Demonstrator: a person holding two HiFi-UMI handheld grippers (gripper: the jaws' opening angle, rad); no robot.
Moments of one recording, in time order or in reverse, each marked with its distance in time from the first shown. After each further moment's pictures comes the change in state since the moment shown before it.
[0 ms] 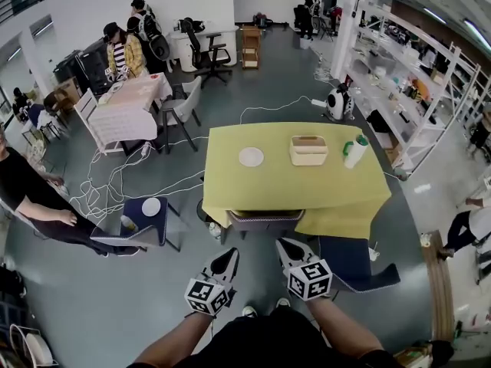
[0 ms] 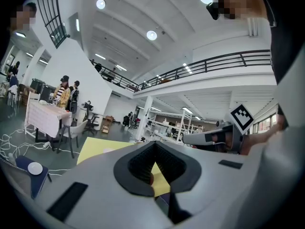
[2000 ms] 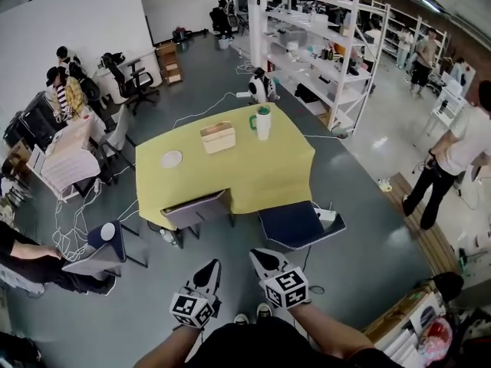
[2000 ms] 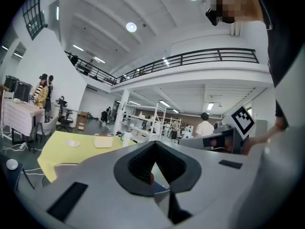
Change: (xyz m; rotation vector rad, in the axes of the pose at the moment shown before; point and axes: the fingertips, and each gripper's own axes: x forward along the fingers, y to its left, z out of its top) left arm -0.021 -0.274 -0.078 0.082 0.078 -0.237; right arm -0.272 -0.050 -0.091 0.076 -0.092 -0.159
